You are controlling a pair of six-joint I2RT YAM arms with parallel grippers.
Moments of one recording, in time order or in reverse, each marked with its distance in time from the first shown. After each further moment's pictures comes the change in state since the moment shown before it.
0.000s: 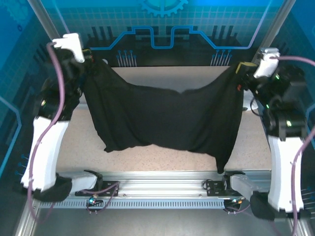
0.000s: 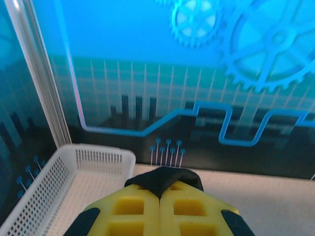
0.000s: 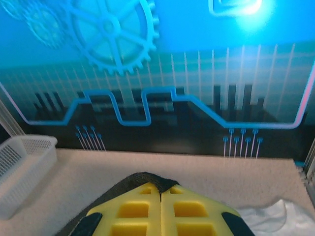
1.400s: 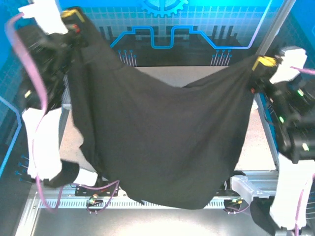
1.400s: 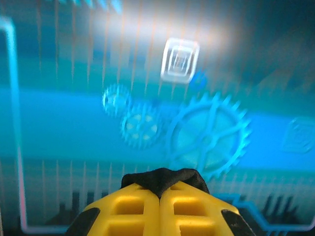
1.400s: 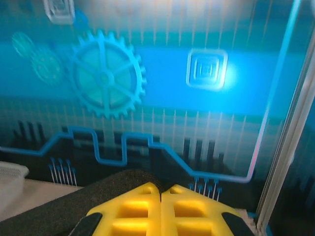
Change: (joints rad) left arm 0.086 0.206 0.385 0.162 0.243 0.015; right arm 0.000 -0.065 0.102 0.021 0.089 -0.142
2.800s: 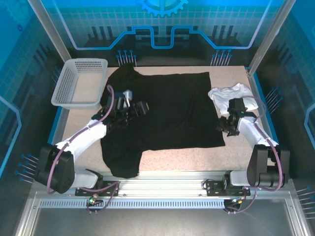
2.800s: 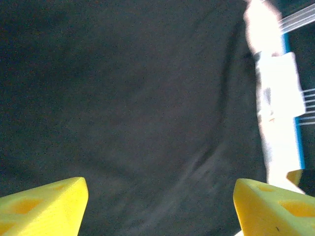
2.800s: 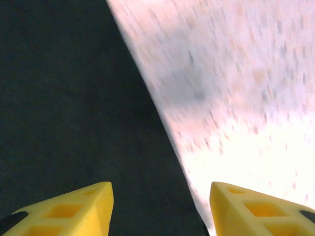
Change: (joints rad) left arm -0.198 -0.196 -1.475 0.420 0.374 -0.578; right arm -0.085 0.301 -0.970 -0.008 0.103 0.380
